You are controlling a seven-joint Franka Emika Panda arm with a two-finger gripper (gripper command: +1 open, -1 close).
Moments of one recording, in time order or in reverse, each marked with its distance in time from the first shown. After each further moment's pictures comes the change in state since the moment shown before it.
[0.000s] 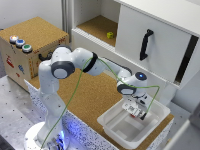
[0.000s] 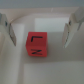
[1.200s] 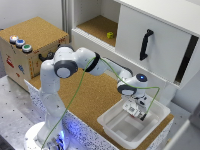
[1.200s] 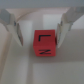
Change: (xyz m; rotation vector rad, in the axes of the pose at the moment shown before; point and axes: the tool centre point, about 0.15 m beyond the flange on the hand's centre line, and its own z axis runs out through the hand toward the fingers) arm 0.007 -0.017 0.014 0.021 -0.021 -0.021
